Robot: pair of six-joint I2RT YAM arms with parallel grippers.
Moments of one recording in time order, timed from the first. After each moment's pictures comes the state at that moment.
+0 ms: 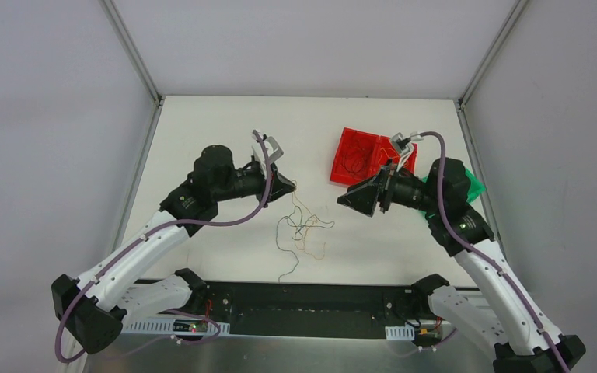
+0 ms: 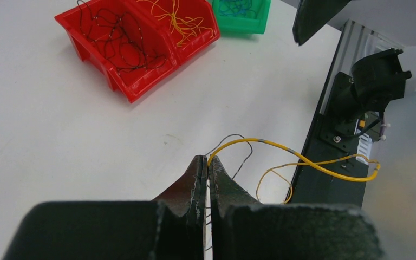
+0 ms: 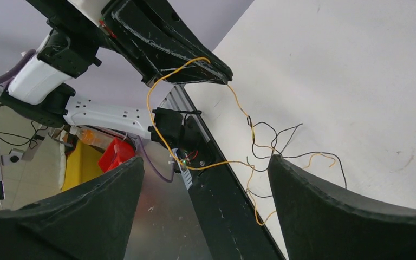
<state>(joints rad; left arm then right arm) -0.65 0.99 0.92 -0.20 0.47 -0.05 0.43 0.78 0.85 -0.23 -0.76 0.64</state>
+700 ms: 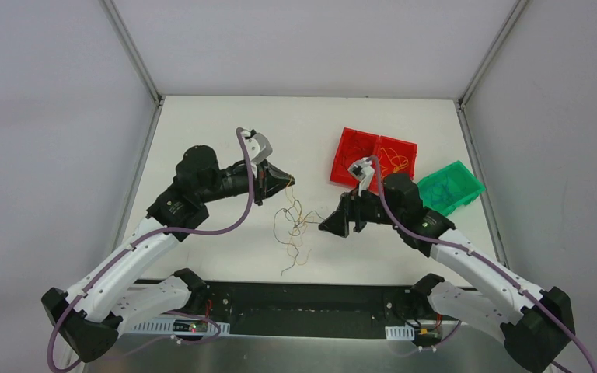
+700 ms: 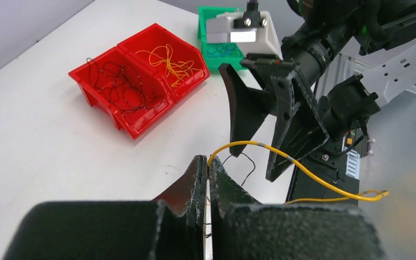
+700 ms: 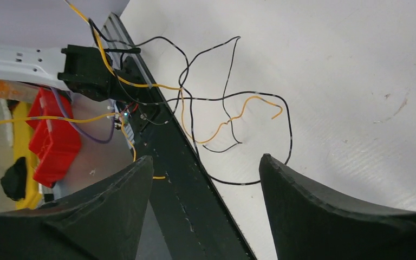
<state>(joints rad) -0.65 0.92 0.95 -0.15 0.51 -0.06 0.64 0.92 0.65 -0.18 -0.58 0.47</state>
